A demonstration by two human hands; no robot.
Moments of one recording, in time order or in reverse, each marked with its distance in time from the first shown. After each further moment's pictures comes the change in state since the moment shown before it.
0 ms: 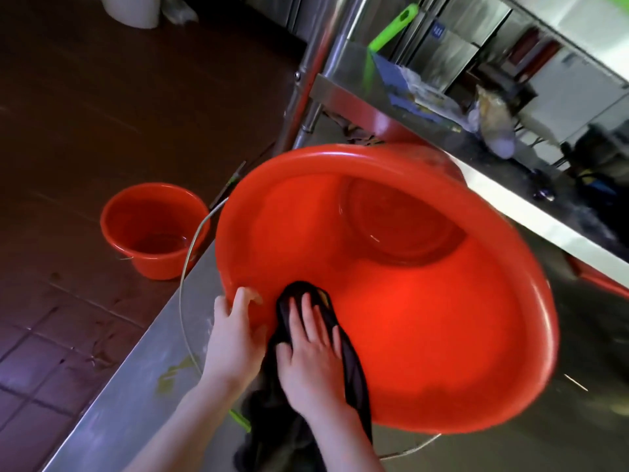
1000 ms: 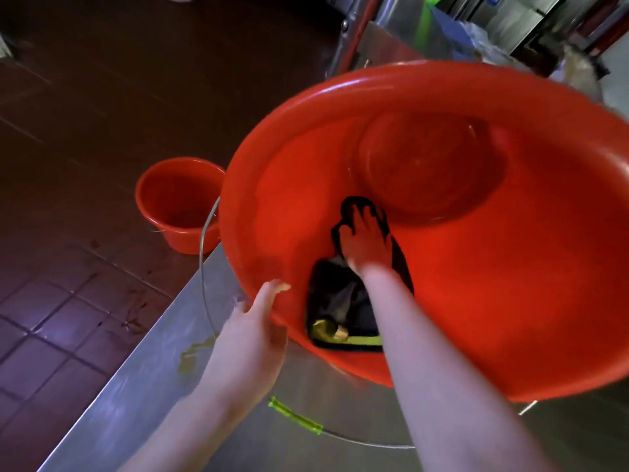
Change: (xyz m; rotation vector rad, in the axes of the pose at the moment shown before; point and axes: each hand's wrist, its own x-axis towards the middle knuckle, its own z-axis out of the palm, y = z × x) left_hand -0.028 0.009 -0.025 0.148 -0.130 -0.039; right_hand 0.174 0.035 -0.034 0.097 -0.014 0.176
